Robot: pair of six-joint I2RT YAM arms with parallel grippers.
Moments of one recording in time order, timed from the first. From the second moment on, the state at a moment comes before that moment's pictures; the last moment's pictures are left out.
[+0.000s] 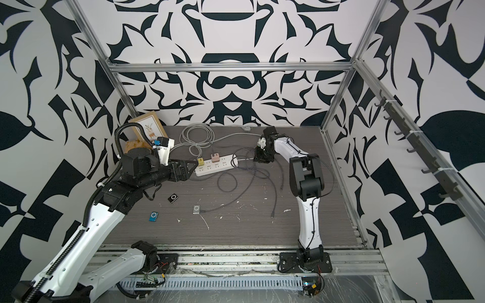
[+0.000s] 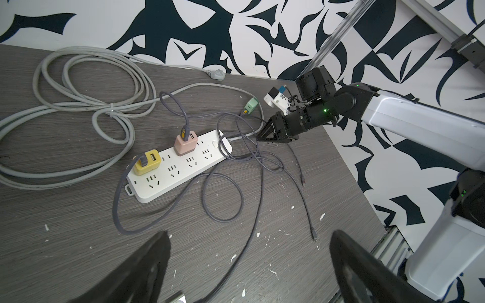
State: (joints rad) left arm -0.39 0.94 1.05 -0.55 0.31 -0.36; right arm 0.23 2.20 1.75 -0.75 -0.36 0.31
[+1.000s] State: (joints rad) left arm -0.49 1.06 0.97 -0.39 0.36 -0.44; right arm 0.33 1.85 1.90 -0.81 -0.27 0.28
